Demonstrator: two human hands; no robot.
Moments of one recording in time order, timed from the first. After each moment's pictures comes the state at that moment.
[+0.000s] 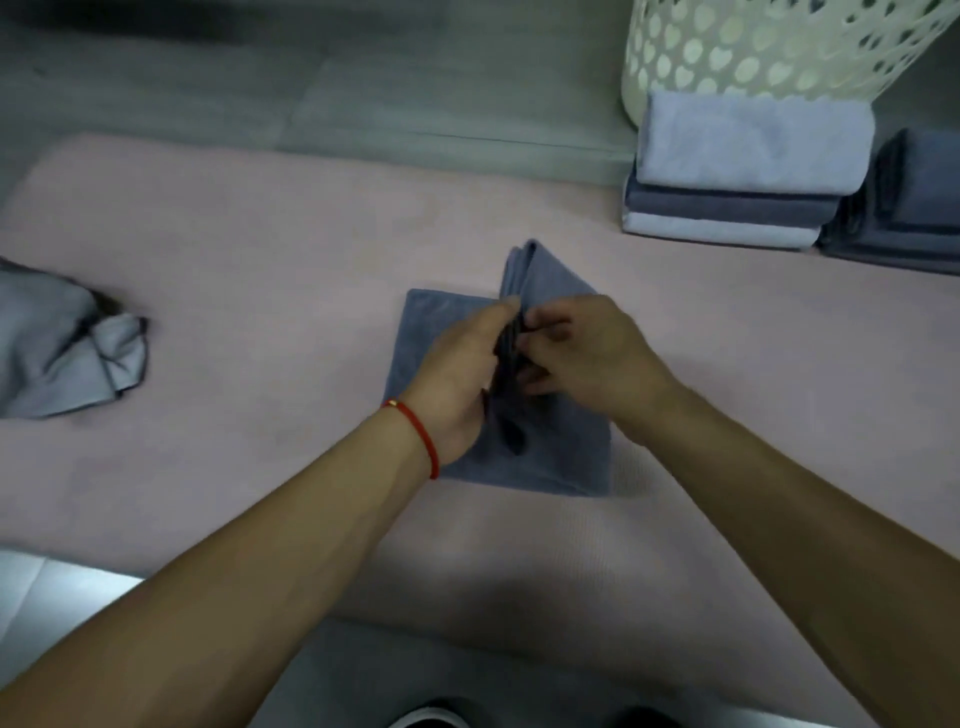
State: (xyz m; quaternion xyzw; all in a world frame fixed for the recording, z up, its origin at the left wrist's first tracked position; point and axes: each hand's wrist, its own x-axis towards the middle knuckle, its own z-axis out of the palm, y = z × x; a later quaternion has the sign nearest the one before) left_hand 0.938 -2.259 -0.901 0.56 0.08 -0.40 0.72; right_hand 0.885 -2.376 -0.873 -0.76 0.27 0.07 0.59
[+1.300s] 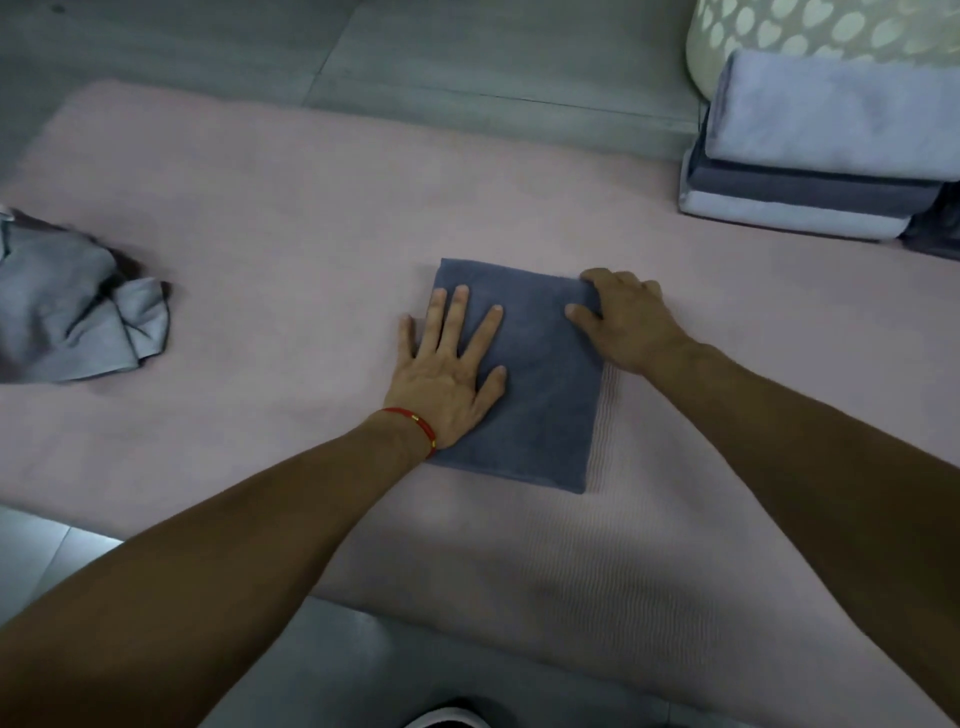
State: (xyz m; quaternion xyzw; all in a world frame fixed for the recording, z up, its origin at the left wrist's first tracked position) left_hand 0.988 -2.192 -1.026 0.94 -0.33 -0.10 0.03; right_hand 0.958 -2.440 -0.995 -0.95 0.17 0.13 0.20
